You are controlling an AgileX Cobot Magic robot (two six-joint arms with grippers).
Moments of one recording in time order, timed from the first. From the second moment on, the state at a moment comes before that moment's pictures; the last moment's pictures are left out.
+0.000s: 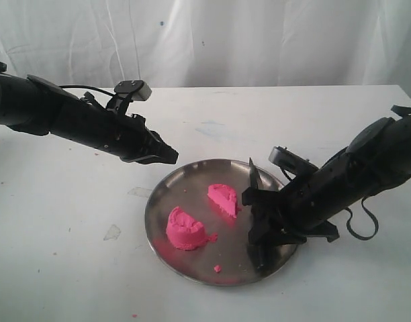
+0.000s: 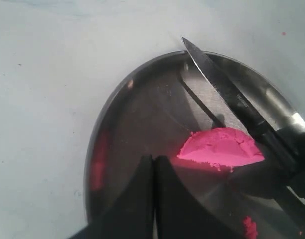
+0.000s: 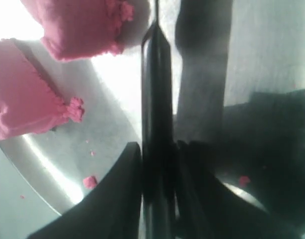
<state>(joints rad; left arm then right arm) -0.21 1.97 -1.26 -1.27 0.69 1.31 0.24 1.90 -0.91 0.96 0.71 -0.55</state>
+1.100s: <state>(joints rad) -0.21 1.82 -1.24 -1.25 0.75 1.26 0.24 1.45 -0.90 0.52 0.66 -0.32</state>
